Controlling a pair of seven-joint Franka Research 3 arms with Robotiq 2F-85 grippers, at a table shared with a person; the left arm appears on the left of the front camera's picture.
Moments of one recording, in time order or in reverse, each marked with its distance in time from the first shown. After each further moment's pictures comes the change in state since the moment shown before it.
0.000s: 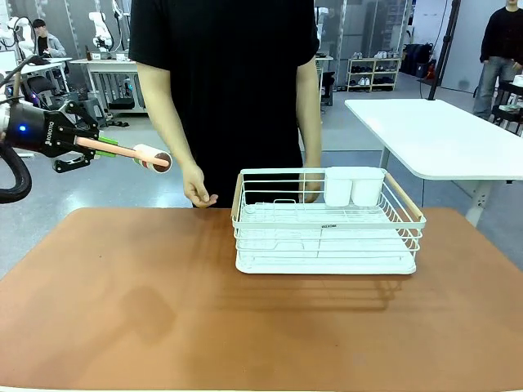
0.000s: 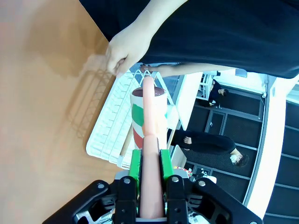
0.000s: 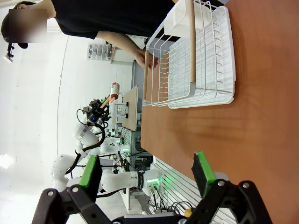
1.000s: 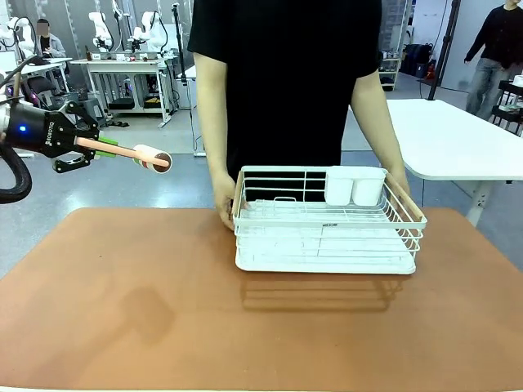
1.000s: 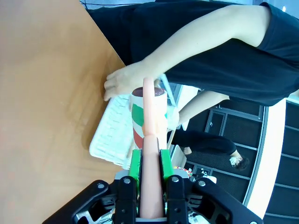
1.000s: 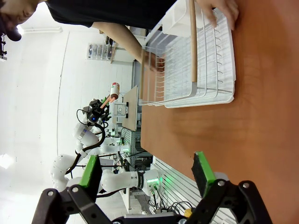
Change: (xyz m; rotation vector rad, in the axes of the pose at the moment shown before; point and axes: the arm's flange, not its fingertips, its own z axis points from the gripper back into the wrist) left arm 0.000 0.000 0.000 0.000 0.000 0.000; right arm 0.000 0.000 0.000 0.000 0.000 0.000
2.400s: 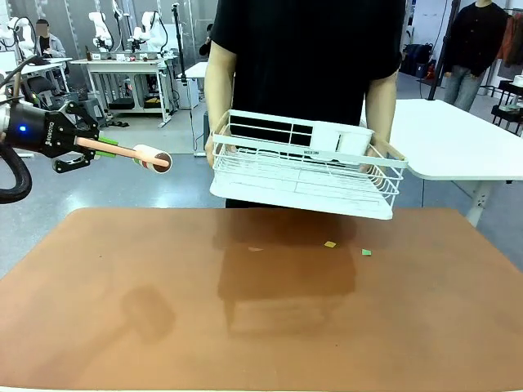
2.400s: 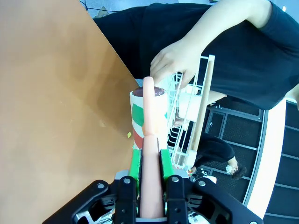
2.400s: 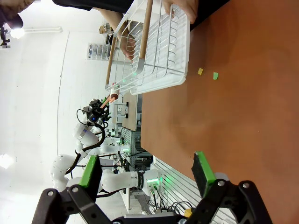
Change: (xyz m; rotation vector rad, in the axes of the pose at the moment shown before) left arm 0.000 0.000 0.000 0.000 0.000 0.000; right arm 0.000 0.000 0.000 0.000 0.000 0.000
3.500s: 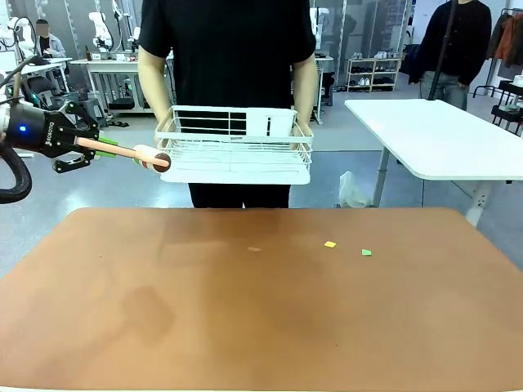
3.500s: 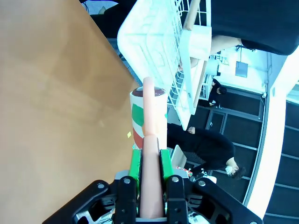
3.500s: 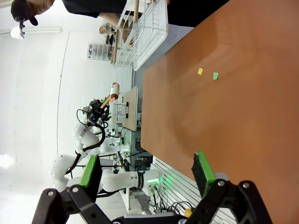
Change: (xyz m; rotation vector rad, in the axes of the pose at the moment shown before) left arm 0.000 0.000 0.000 0.000 0.000 0.000; right arm 0.000 0.000 0.000 0.000 0.000 0.000
